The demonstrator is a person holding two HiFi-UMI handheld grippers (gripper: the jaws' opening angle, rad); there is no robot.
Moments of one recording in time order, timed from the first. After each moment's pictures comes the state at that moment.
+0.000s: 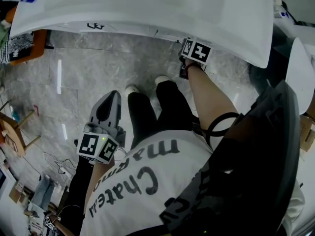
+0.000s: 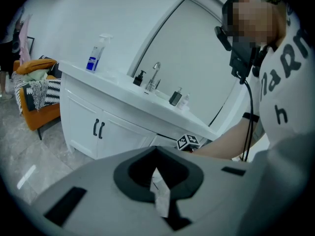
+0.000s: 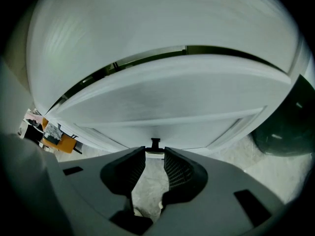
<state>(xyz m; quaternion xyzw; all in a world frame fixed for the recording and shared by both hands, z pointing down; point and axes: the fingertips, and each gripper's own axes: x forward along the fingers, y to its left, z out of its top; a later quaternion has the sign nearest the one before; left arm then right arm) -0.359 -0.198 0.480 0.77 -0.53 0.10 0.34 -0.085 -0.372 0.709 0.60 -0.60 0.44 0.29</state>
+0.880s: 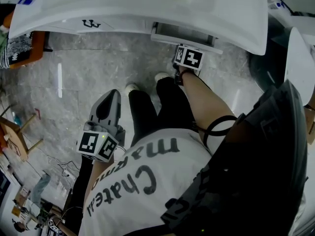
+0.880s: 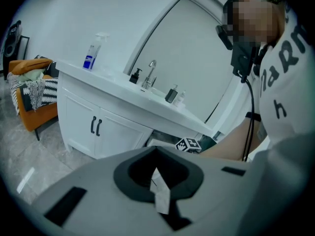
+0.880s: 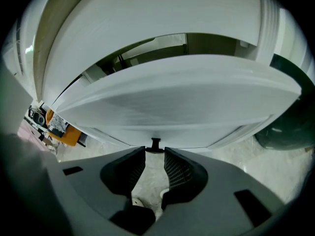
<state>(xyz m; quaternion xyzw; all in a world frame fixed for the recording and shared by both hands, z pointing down) -0.350 -0.179 0.480 0.79 -0.51 0.11 0.34 -0.099 -0.311 0.715 0.58 -0.60 0.45 0.30</state>
